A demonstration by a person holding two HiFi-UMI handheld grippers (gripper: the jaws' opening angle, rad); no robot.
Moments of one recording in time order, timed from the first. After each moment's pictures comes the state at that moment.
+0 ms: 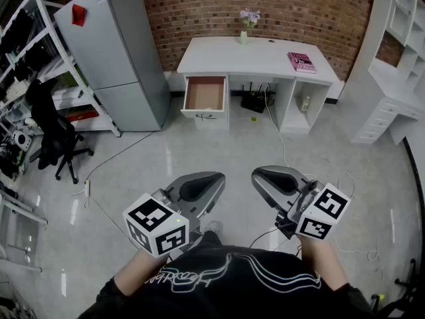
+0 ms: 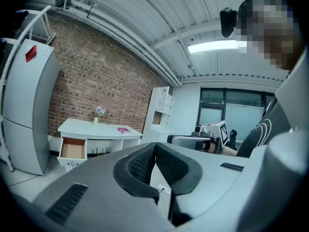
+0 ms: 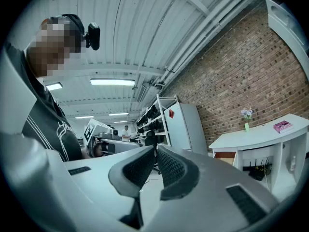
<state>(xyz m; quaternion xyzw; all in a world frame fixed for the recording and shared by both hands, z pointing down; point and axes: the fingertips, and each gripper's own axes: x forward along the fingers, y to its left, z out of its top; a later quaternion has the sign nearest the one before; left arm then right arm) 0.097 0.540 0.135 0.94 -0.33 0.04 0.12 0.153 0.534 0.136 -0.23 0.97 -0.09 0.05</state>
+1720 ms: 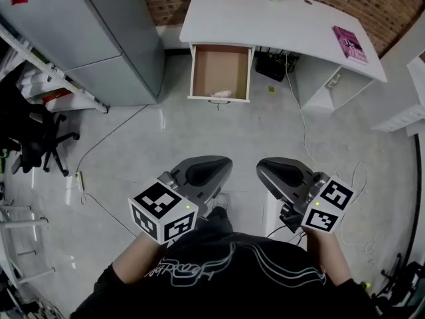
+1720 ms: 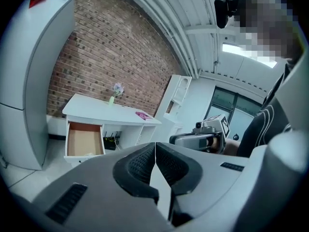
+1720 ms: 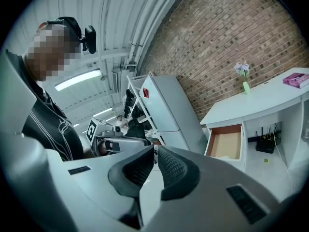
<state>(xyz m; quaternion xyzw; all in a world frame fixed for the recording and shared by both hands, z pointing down) -0.083 0.125 0.256 0.92 -0.29 0.10 0.24 -0.033 0.131 0.259 -0.24 0.93 -0.26 -0.02</state>
